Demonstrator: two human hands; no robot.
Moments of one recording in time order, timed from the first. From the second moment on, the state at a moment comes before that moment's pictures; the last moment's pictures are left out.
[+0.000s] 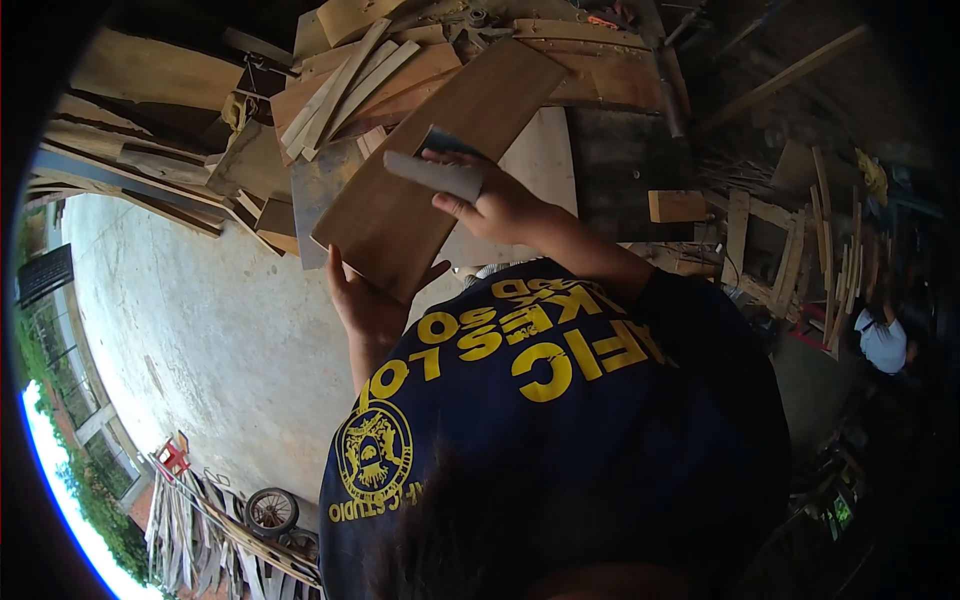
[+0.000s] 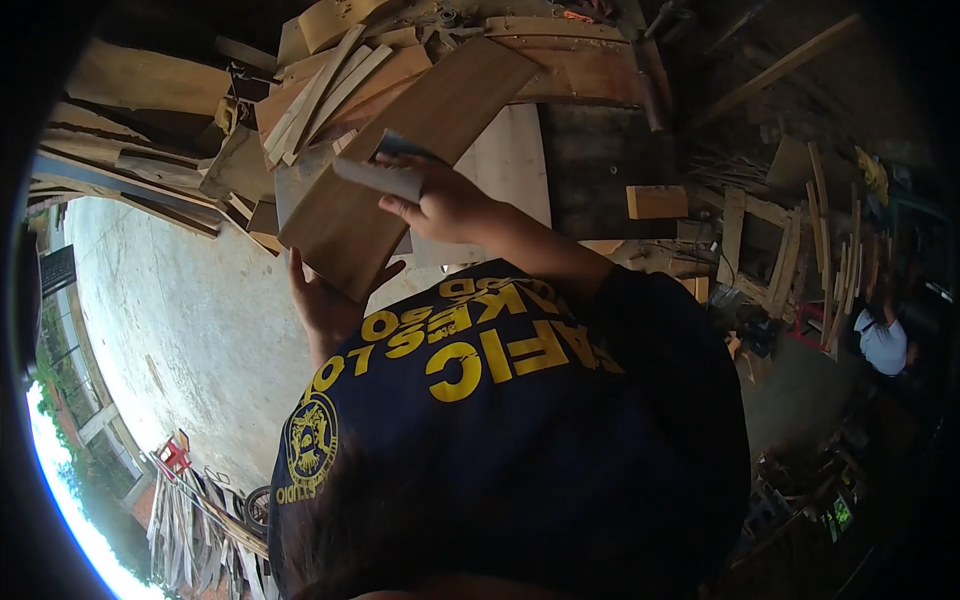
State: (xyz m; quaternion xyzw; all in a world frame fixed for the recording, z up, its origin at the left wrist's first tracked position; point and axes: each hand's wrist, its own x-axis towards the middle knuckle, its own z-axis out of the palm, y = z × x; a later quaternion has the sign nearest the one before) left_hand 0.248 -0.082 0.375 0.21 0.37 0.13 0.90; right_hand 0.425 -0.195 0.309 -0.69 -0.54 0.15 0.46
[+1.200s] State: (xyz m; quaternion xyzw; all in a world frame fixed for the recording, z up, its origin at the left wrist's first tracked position) left_hand 0.235 -0.102 0.336 0.15 0.52 0.23 0.81; right_hand 0.375 -0.144 0.307 -0.58 -0.73 0.27 0.23
